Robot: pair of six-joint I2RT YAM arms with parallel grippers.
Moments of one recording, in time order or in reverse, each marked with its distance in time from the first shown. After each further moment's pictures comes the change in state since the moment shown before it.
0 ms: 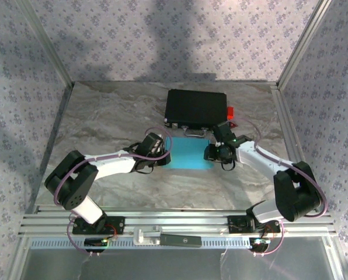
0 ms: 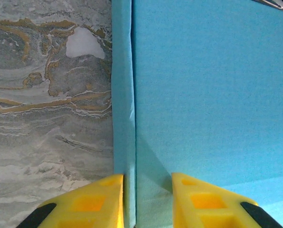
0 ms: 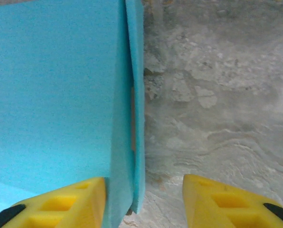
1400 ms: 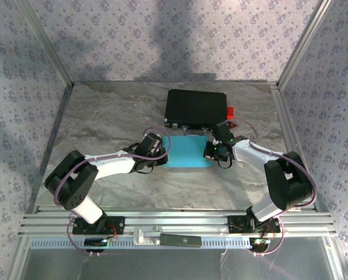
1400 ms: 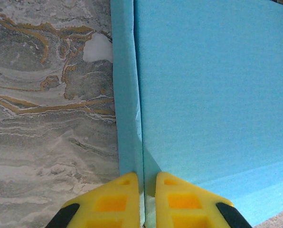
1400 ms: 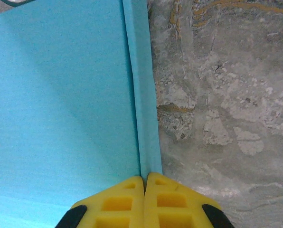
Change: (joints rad) left arm 0.003 0.000 -0.011 0.020 -0.019 -0.038; right arm -0.010 0.109 -0.023 0.176 -0.061 0.033
